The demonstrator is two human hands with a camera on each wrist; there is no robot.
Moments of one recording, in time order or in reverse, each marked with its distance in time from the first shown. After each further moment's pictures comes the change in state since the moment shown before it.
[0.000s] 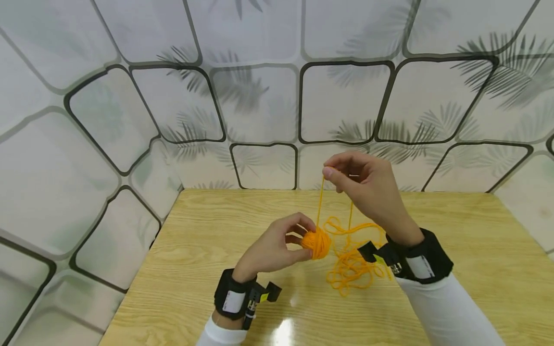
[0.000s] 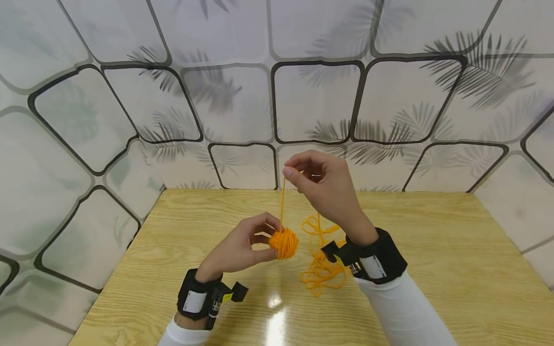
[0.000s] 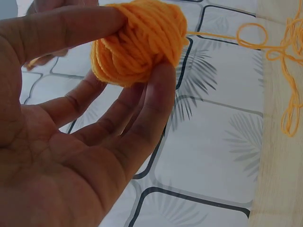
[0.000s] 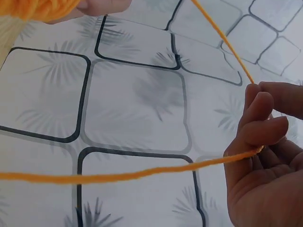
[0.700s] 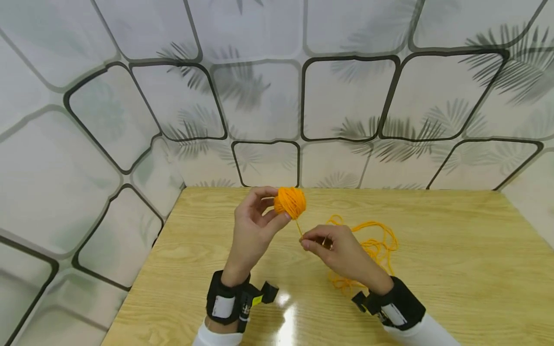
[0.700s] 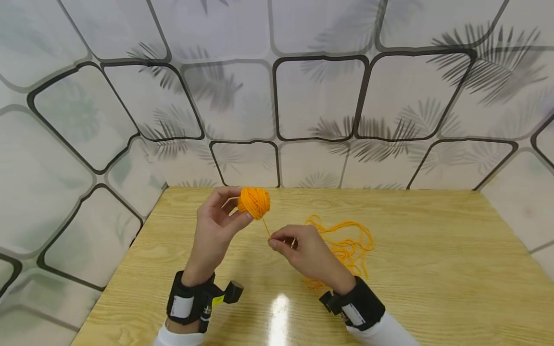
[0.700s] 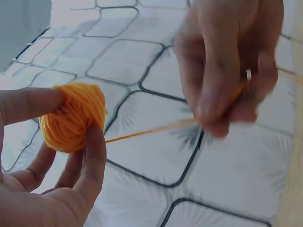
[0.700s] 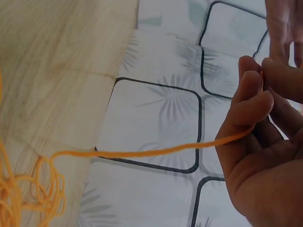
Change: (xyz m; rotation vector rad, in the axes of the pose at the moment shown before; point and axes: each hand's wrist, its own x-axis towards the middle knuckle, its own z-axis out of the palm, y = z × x) left_hand -0.004 -0.005 -0.015 -0.298 0.526 0.246; right_hand -0.084 0.063 0.060 -0.050 -0.326 0.145
